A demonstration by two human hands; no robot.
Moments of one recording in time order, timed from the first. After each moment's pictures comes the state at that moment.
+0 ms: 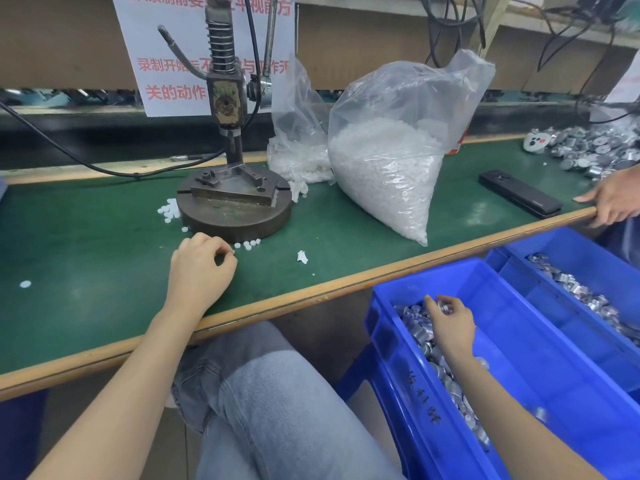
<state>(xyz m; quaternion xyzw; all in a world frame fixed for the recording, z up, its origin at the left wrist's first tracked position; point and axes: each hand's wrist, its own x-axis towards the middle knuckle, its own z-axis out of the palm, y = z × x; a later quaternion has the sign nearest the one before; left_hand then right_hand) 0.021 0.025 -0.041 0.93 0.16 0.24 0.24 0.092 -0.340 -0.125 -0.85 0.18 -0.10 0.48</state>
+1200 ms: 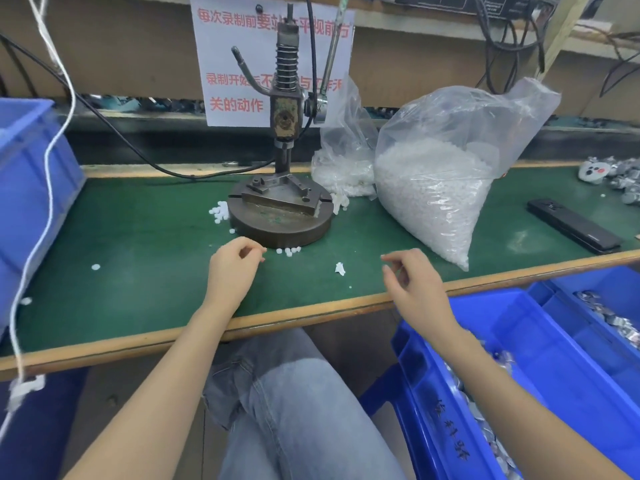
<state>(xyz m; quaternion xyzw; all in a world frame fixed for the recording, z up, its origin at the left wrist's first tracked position) 0.017 0.032 -0.038 0.81 0.23 0.26 0.47 0.073 -0.223 -0.019 -0.88 -0.28 -0.17 0.35</state>
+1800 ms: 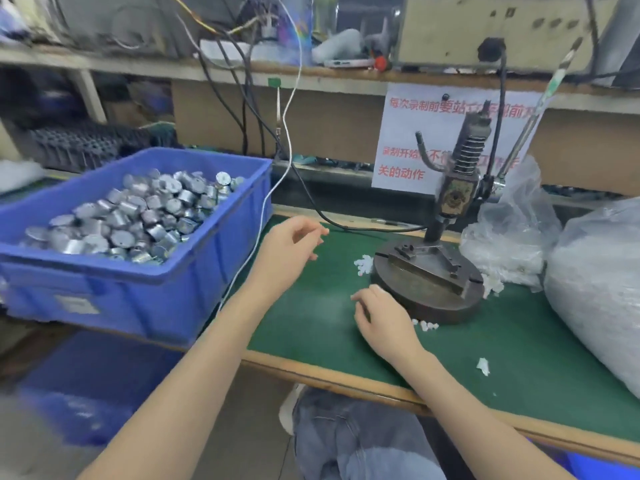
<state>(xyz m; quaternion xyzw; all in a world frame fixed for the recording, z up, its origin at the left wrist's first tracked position) -0.065 0.111 0.073 0.76 0.22 0.39 0.47 0.067 -0.011 -0.034 -0.80 -0.54 -0.08 0.25</state>
